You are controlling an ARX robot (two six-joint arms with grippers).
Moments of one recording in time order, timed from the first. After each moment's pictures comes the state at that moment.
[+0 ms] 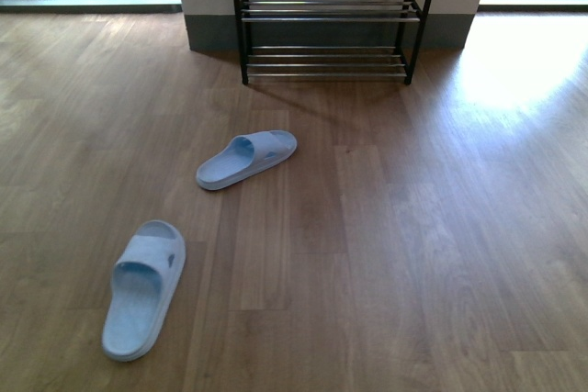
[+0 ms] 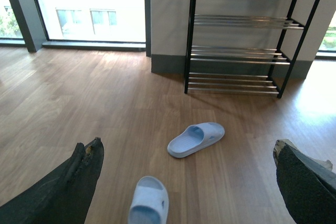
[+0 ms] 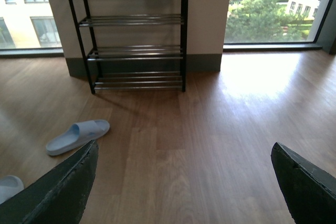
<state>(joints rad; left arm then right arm) 0.00 0.02 0.01 0.00 0.00 -0.01 0.00 0.00 0.02 0.00 0.00 0.00</state>
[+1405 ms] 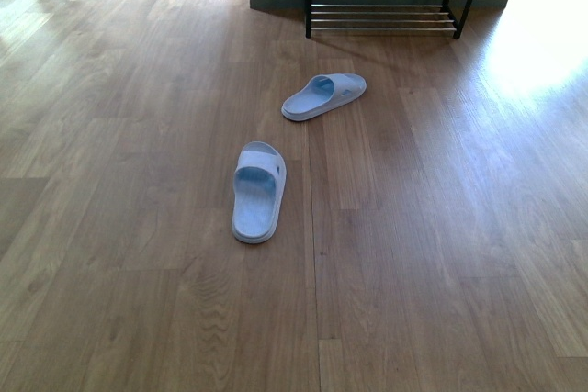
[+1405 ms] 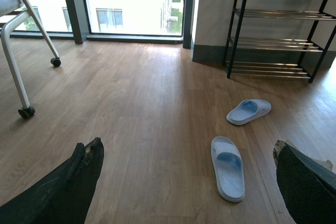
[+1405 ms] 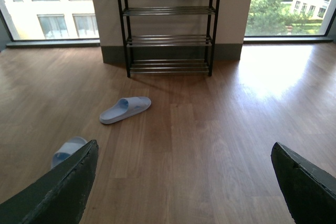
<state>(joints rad) 0.00 0.02 0.01 0.00 0.00 -0.01 0.00 0.00 0.02 0.00 0.00 0.00</state>
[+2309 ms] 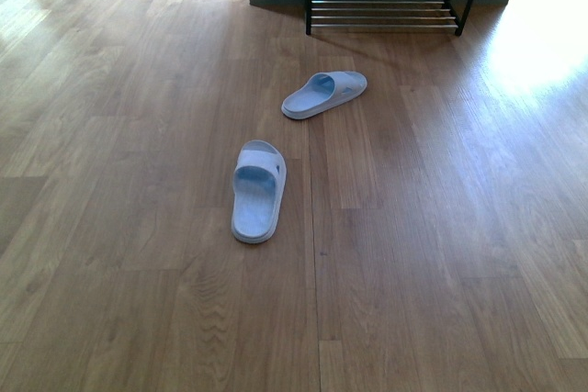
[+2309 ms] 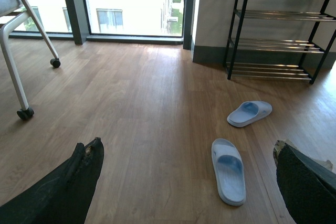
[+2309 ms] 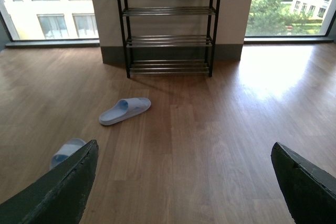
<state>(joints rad) 0.00 0.02 0.01 0.00 0.00 -0.01 0.00 0.00 0.02 0.00 0.00 0.00</state>
